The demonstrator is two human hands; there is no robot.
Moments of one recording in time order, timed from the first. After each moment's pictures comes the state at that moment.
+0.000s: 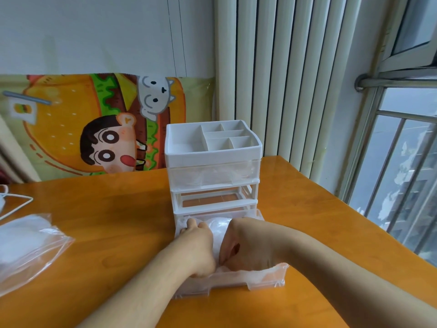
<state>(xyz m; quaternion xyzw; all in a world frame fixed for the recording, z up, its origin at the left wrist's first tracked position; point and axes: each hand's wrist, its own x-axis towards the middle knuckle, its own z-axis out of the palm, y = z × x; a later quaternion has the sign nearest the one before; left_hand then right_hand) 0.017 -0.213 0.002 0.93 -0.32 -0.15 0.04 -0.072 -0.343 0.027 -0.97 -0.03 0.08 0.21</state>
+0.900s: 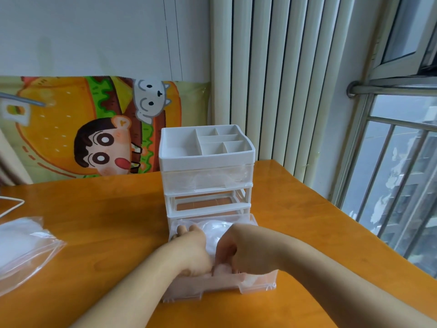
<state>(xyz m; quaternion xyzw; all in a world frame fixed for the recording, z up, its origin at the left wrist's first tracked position) 0.017 -0.215 0.009 0.93 -0.28 -0.22 0.06 -0.083 -0.341 0.031 -0.96 0.09 0.11 0.23</state>
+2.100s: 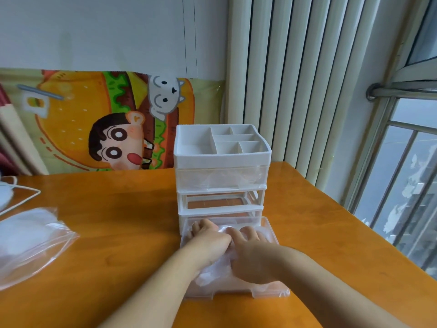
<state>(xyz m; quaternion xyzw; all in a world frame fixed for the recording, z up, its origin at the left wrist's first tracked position) 0.033 -0.234 -0.022 0.89 -0.20 -0.24 0.33 -0.055 -0.341 -0.006 -0.96 0.17 0.16 0.16</state>
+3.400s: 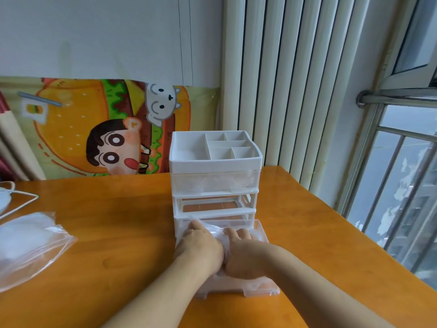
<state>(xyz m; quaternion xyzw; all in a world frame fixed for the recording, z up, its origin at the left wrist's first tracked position) 0.018 -0.245 -0.017 0.97 -0.16 -0.09 0.13 -0.051 -0.341 -0.004 -0.96 0.18 0.18 0.14</state>
